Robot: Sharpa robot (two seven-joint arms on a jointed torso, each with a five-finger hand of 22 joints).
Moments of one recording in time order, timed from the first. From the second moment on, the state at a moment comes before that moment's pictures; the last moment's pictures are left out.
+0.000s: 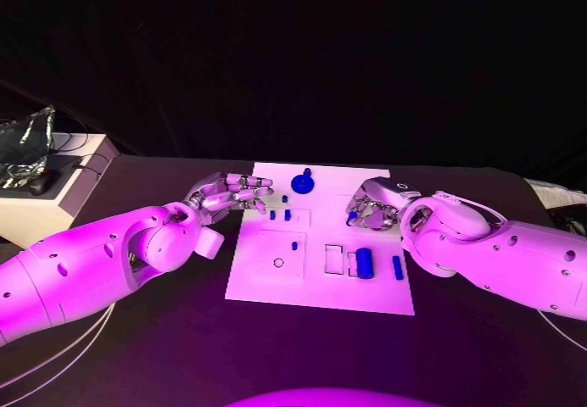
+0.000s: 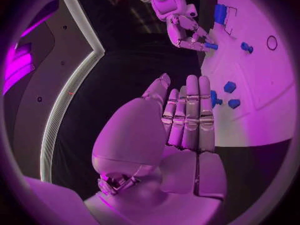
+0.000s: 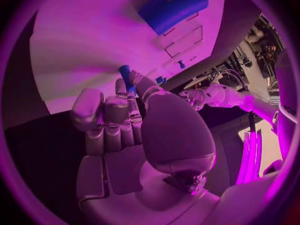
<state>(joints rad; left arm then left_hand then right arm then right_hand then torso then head) 0.97 -0.90 0.19 1.45 -0.22 -0.06 0.27 1.47 -0.01 -0.01 0.00 0.29 1.02 0.15 0.07 0.06 1.10 0.13 0.08 0.06 1.08 0.06 0.66 0.24 0.12 1.06 0.06 0.22 1.02 1.22 -0.73 -0.12 1.46 -1.51 -0.37 -0.23 1.35 -0.03 0.28 -0.07 0.23 1.22 0.10 0.06 0.10 1.32 0.05 0.07 0.07 1.42 -0.05 1.09 0.70 0.10 1.47 -0.07 0.92 1.31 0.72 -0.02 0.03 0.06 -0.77</state>
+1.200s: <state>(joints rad) 0.96 -0.88 0.19 1.44 -0.22 -0.06 0.27 1.48 -0.01 -0.01 0.00 0.29 1.02 0.15 0.07 0.06 1.10 0.13 0.08 0.06 1.08 0.06 0.66 0.24 0.12 1.07 0.06 0.22 1.02 1.18 -0.63 -0.12 1.64 -1.47 -0.49 -0.20 1.33 -0.02 0.38 -0.17 0.20 1.21 0.10 0.07 0.12 1.33 0.06 0.07 0.09 1.42 -0.05 1.09 0.71 0.09 1.47 -0.07 0.93 1.31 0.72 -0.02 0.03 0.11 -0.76</state>
